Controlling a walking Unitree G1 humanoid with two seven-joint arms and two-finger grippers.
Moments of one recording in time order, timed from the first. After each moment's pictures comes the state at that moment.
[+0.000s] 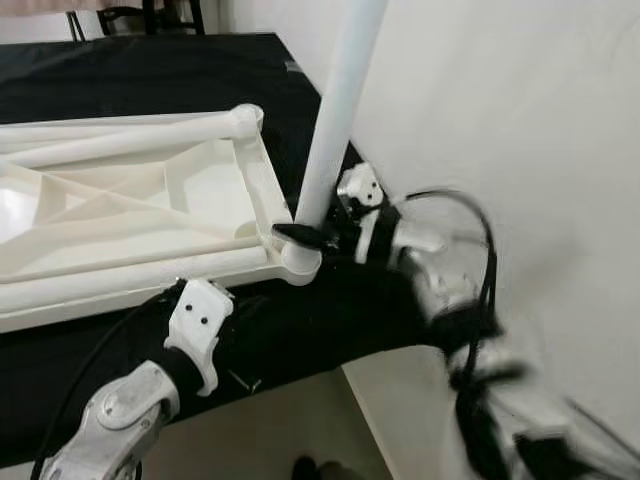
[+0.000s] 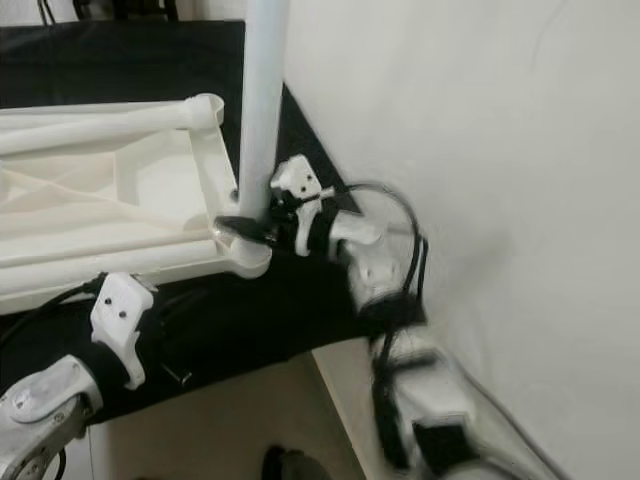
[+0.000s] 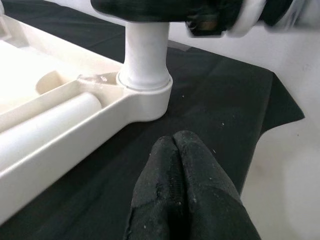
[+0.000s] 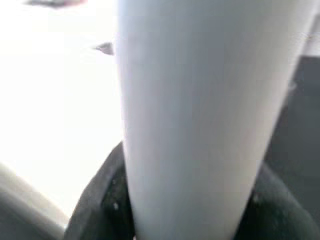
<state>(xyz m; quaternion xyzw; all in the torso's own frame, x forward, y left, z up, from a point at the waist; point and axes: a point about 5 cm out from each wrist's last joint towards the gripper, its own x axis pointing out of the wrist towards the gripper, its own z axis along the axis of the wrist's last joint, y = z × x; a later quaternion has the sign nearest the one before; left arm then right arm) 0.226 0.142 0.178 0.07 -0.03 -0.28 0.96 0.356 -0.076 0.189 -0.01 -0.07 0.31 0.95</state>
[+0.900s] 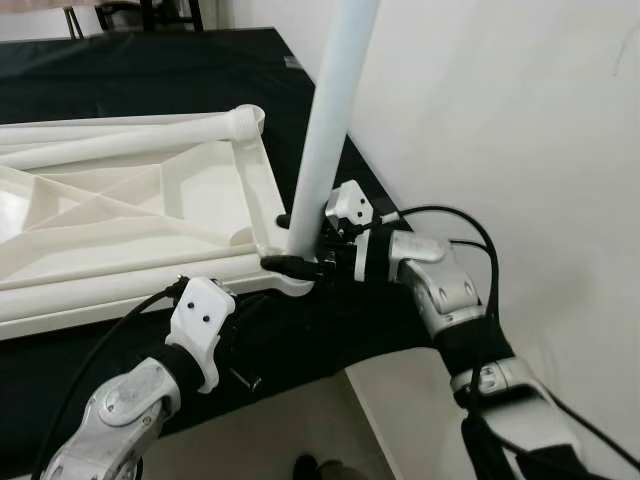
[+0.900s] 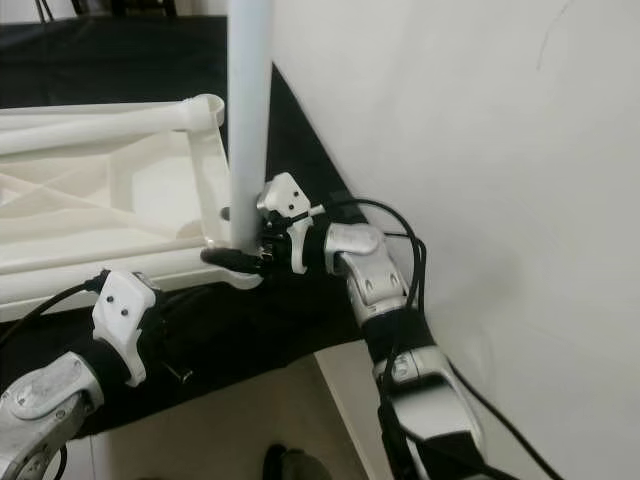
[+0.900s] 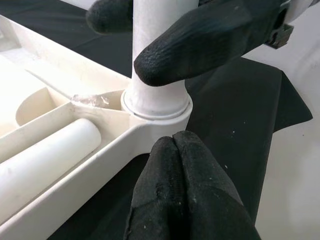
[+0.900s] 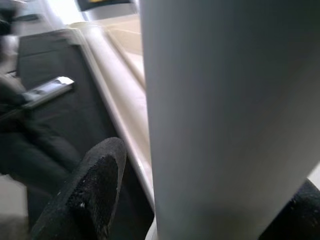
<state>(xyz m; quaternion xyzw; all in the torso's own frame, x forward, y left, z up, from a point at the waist) 0.228 0.140 0.179 0.08 -0.03 -0.28 0.96 0.352 -0.072 0.224 -0.14 -0.04 0.65 0.75</state>
